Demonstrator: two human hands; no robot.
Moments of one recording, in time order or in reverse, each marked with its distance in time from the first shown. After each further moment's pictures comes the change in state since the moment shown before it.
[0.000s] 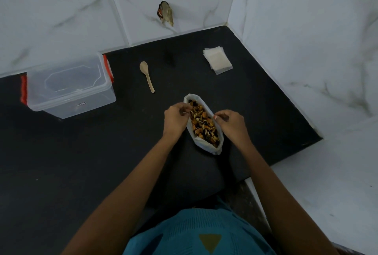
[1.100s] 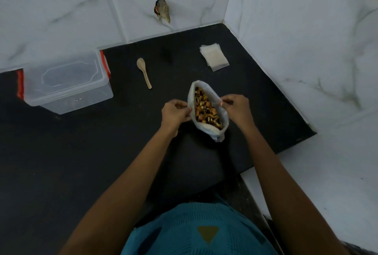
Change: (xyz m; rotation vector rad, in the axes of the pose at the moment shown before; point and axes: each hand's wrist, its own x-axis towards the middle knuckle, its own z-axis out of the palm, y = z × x) left_hand -0.008 0.016 -0.001 -0.439 -0.062 -0.294; right_hand 0.022 -0.003 -0.026 -0.063 0.066 -0.072
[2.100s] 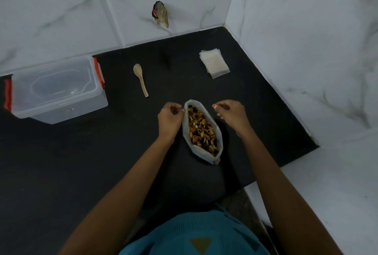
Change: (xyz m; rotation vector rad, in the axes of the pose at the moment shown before) left_hand 0.033 -0.005 0.004 0.170 0.166 0.147; right_hand 0.028 -0.003 0.006 0.207 -0.088 0.082
